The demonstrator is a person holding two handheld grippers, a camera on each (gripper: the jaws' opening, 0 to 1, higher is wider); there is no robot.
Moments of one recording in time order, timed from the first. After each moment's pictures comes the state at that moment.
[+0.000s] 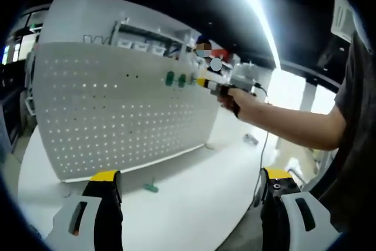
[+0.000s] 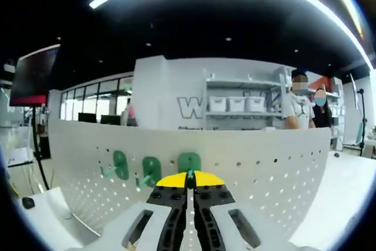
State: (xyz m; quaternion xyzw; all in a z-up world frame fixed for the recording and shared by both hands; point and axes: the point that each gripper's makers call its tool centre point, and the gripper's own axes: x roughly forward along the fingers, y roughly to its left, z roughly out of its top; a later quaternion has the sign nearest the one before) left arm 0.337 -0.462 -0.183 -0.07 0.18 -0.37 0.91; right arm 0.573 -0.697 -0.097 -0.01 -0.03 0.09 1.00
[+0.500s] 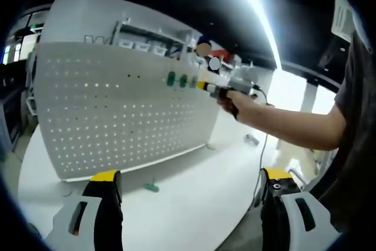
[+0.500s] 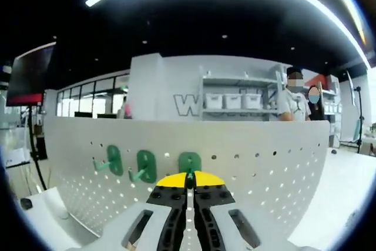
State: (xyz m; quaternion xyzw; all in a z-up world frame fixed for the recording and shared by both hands) left arm 0.336 -0.461 -0.184 -0.07 0.18 -0.36 0.91; right arm 0.575 -0.697 -0.102 -0.02 -0.02 0.08 1.00
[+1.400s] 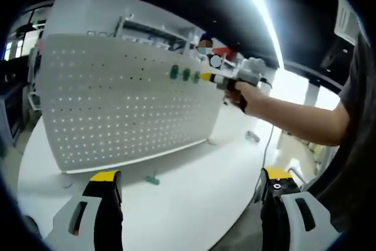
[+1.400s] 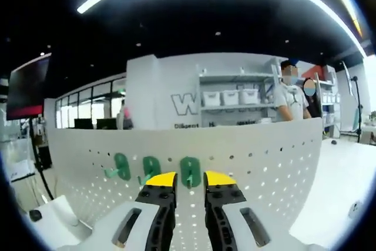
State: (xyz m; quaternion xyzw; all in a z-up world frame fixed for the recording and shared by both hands) left arm 0.329 -0.454 -0.197 -0.08 0.20 -0.36 0.91; right arm 0.551 -0.698 -0.093 0.01 -0.01 0.08 1.00
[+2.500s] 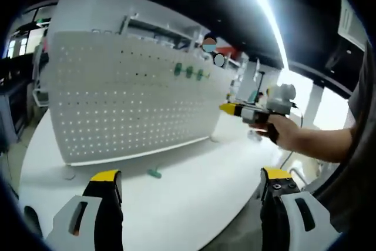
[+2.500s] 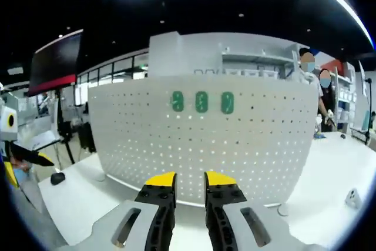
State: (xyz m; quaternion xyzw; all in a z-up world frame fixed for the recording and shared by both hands) left arm 0.314 -0.444 -0.199 -0.08 0.20 -0.34 0.92; right arm 0.433 -0.655 -0.185 -0.02 0.09 0.16 0.98
